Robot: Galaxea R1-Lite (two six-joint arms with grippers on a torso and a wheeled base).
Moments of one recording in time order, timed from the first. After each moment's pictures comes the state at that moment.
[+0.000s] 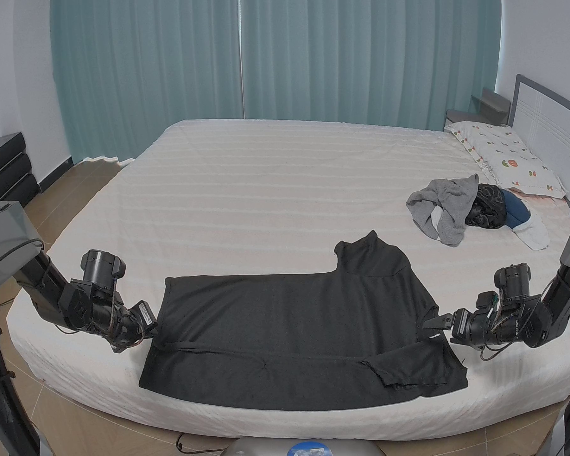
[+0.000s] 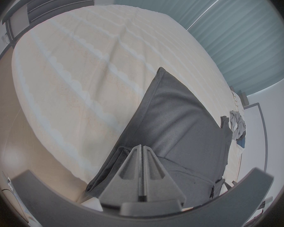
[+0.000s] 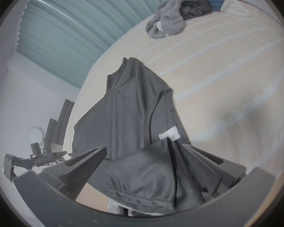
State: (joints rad) left arm -0.04 2.06 -0.75 -0.31 -0.17 -0.68; right arm 0.02 2.09 -0.51 -0.78 0.37 0.46
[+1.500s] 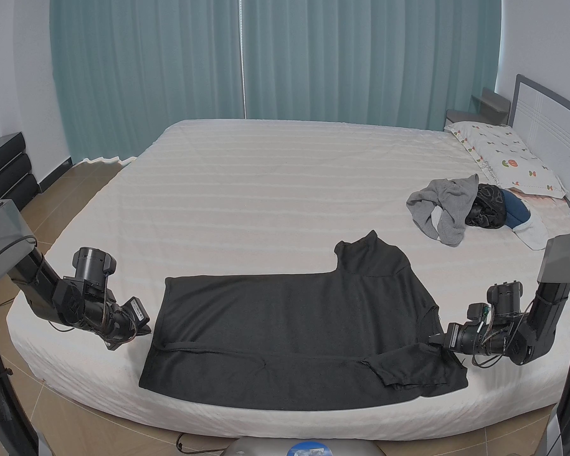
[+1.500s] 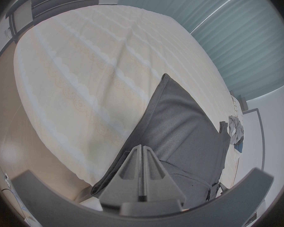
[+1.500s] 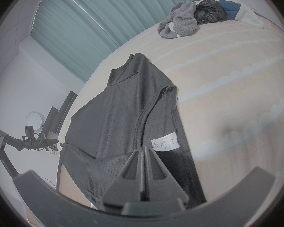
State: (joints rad) left arm 0.01 2.07 -0.76 -0.31 -0.20 -0.68; right arm 0.01 2.27 -0.45 -1.06 0.41 0.34
